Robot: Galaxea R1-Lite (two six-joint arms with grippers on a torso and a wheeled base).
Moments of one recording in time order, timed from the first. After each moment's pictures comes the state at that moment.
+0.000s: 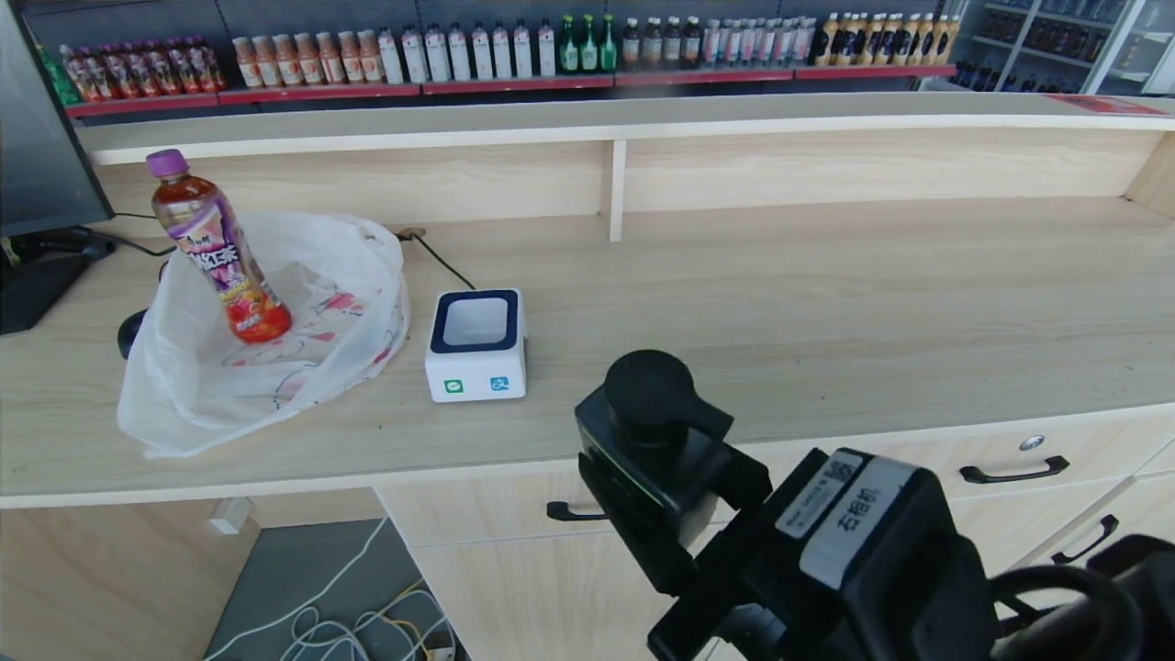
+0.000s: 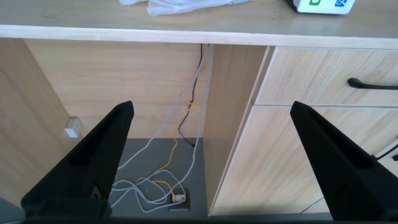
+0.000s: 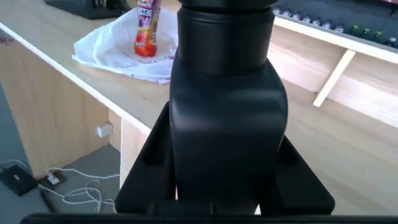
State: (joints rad) left arm 0.00 0.00 0.00 0.00 0.00 0.00; right arm 1.14 1.75 -0.49 -1.57 -0.40 -0.43
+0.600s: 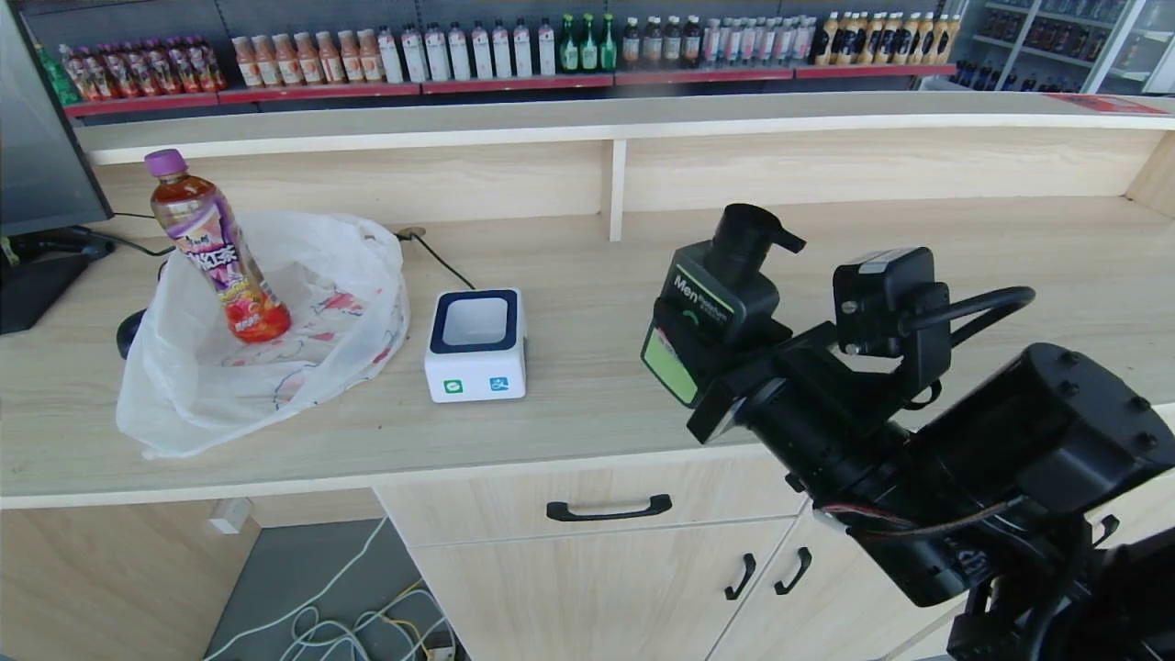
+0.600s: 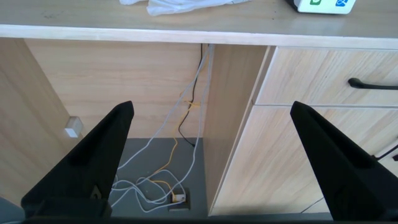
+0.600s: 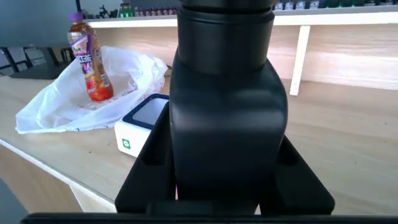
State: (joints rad) left arm 0.00 0.00 0.00 0.00 0.00 0.00; right arm 0.79 1.81 -0.64 -1.57 -0.18 -0.11
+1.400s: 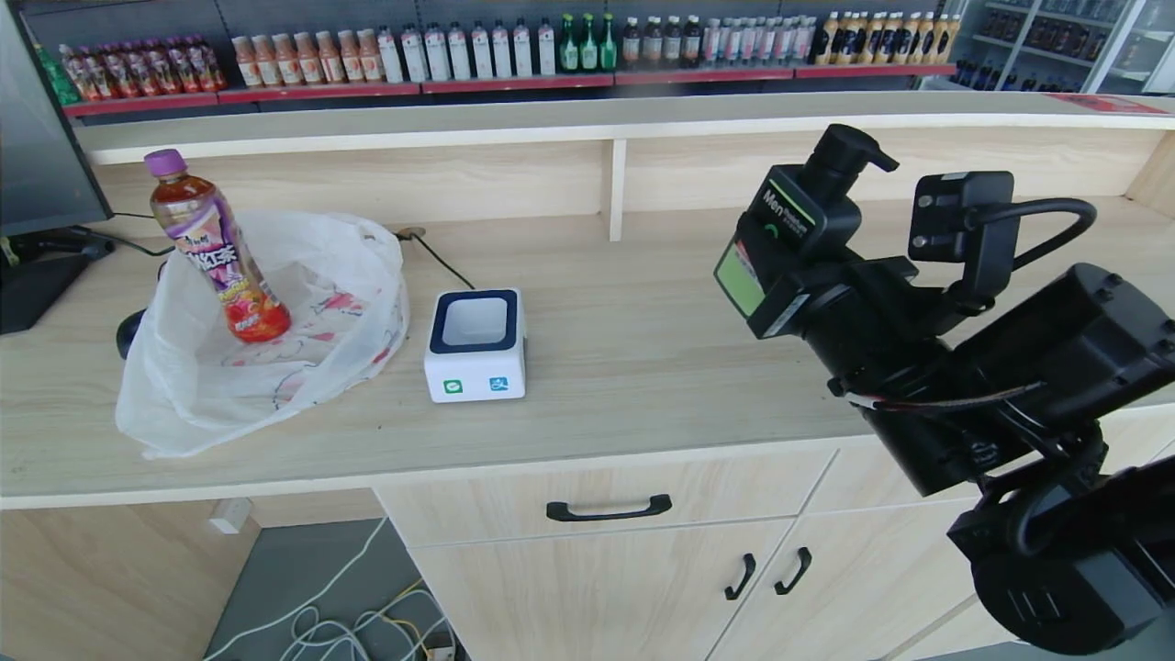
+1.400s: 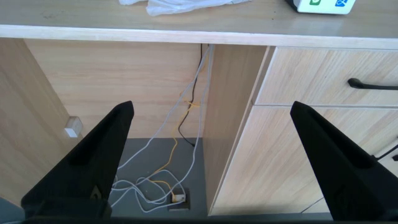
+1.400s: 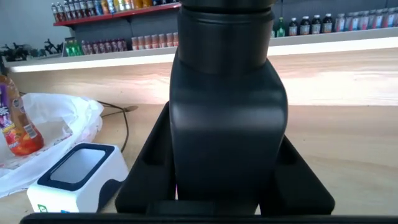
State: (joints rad) left arm 0.00 0.00 0.00 0.00 0.00 0.00; right arm 0.62 1.81 -0.74 -1.57 -0.23 -0.08
